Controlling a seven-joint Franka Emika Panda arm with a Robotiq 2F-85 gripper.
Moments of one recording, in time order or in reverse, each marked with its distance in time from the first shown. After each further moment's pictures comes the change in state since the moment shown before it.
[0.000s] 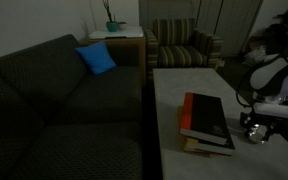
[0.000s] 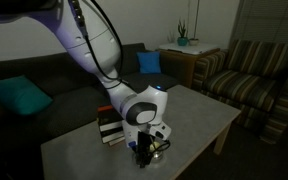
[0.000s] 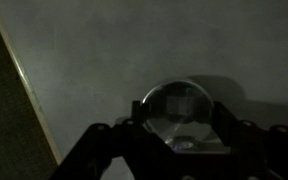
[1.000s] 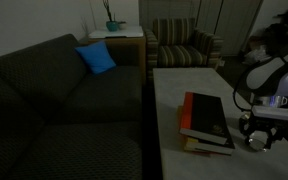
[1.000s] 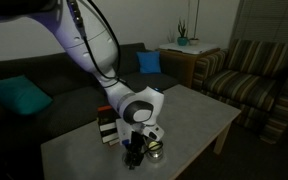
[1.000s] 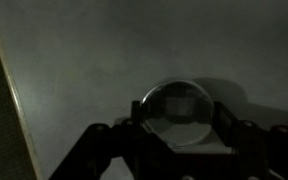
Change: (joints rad) arm 0.013 0.001 0.020 -0.001 -0.002 -0.125 0.002
